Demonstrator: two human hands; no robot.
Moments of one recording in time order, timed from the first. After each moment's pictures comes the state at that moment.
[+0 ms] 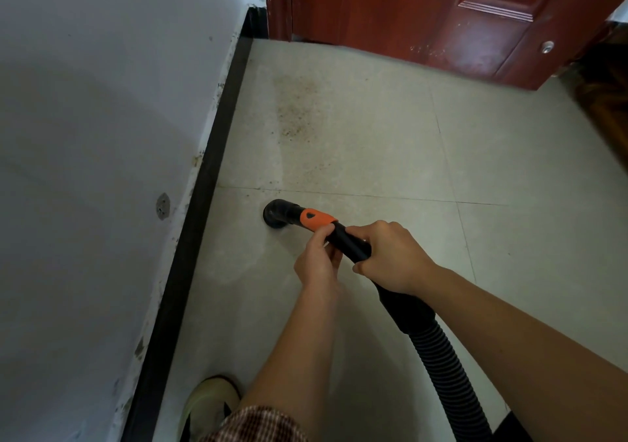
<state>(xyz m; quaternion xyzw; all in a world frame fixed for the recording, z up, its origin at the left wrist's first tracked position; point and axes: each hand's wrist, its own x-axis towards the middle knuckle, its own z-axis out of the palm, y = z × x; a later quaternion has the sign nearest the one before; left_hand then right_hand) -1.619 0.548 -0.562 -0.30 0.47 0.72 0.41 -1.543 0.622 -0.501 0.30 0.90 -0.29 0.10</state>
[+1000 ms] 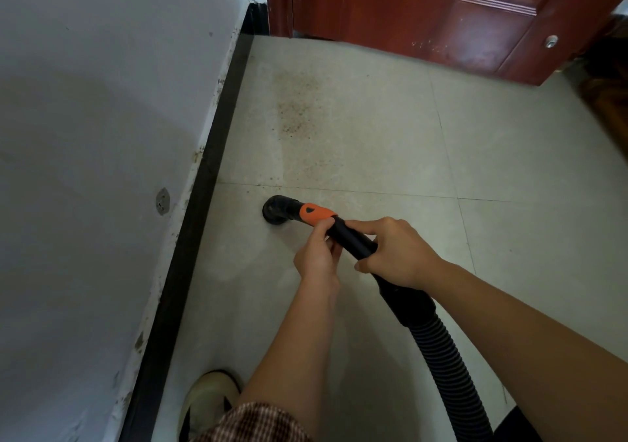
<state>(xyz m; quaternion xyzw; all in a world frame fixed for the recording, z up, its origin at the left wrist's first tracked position) -1.617 0.549 -0.557 -0.29 0.47 0.72 0.42 -1.532 0.631 -0.504 0.32 0.87 -0.36 0.09</state>
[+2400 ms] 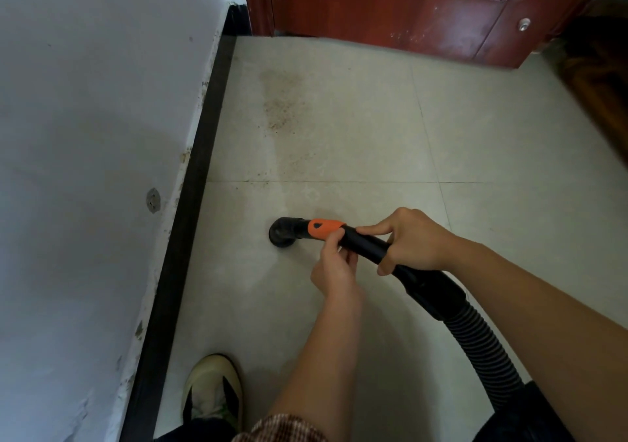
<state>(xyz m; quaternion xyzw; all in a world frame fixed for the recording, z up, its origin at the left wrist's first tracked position) -1.544 0.550 -0.538 -0.37 0.44 0.72 0.39 -1.483 0.656 -0.483 0.33 0.84 -0.38 0.18</state>
